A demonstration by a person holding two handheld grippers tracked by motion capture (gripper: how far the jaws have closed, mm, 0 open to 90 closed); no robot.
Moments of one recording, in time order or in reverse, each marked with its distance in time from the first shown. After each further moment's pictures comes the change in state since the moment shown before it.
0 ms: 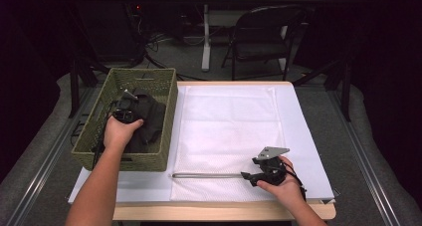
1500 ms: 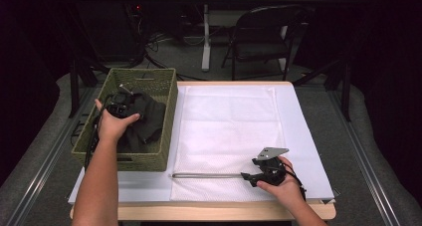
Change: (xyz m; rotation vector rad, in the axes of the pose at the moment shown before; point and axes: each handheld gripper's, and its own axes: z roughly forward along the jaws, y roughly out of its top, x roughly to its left) left arm 0.037 0.023 0.019 0.016 -0.060 0.089; right arm -0.001 -0.002 0.002 0.013 0.006 0.000
